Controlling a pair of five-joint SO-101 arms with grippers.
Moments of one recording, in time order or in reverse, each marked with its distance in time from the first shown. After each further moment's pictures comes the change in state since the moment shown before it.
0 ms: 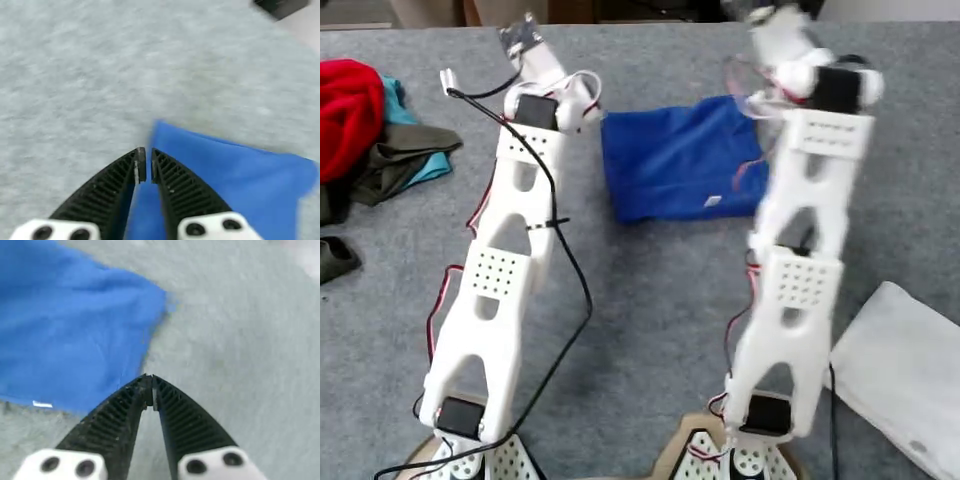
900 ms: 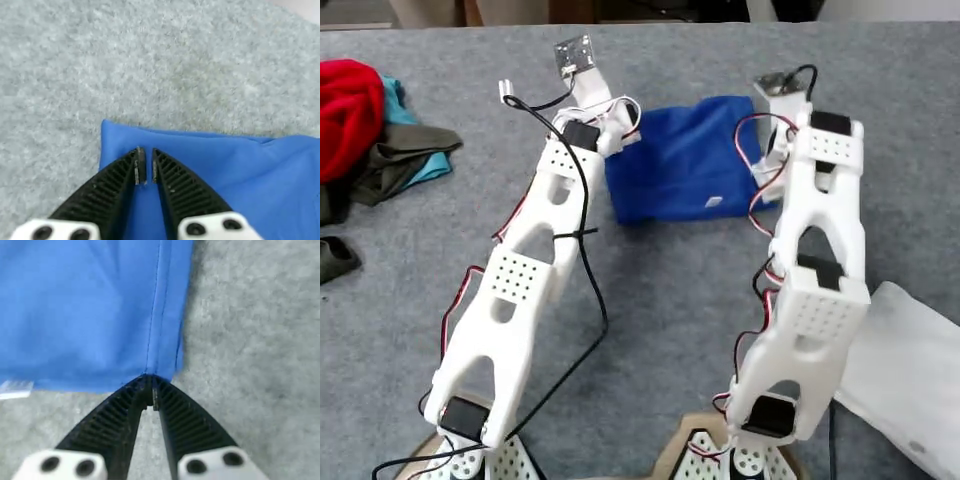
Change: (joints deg) left arm 4.7 4.6 15.3 -24.9 -4.7; right arm 3.3 -13.8 68.0 -27.7 -7.8
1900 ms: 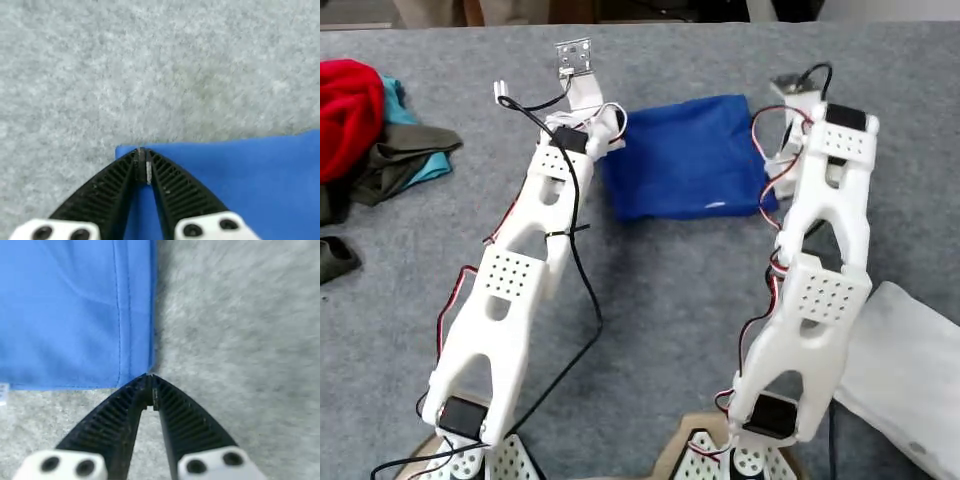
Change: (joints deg) left arm -2.6 1.3 2.4 -6.8 -11.3; right arm 2.6 8.0 -18.8 9.7 0.6
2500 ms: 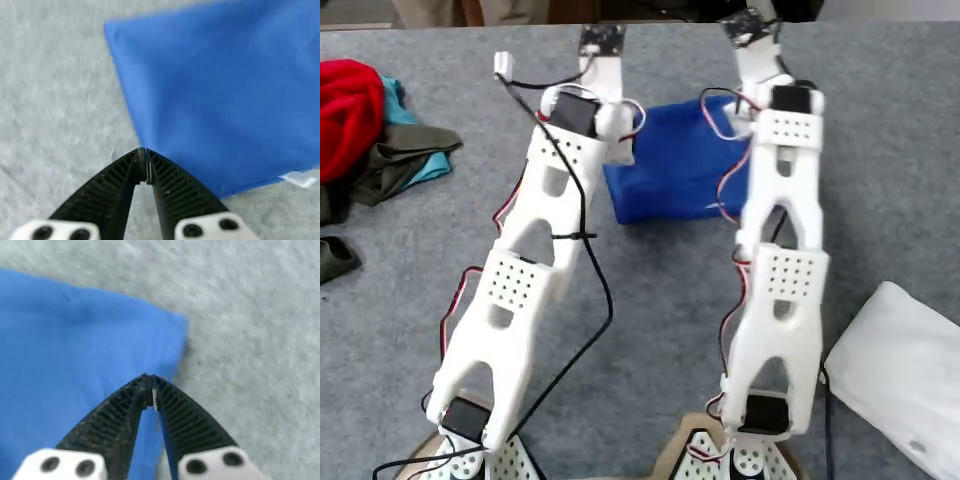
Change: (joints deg) left arm 5.1 -12.6 -14.1 54.5 -4.2; right arm -11.1 14.7 -24.1 -16.6 0.0
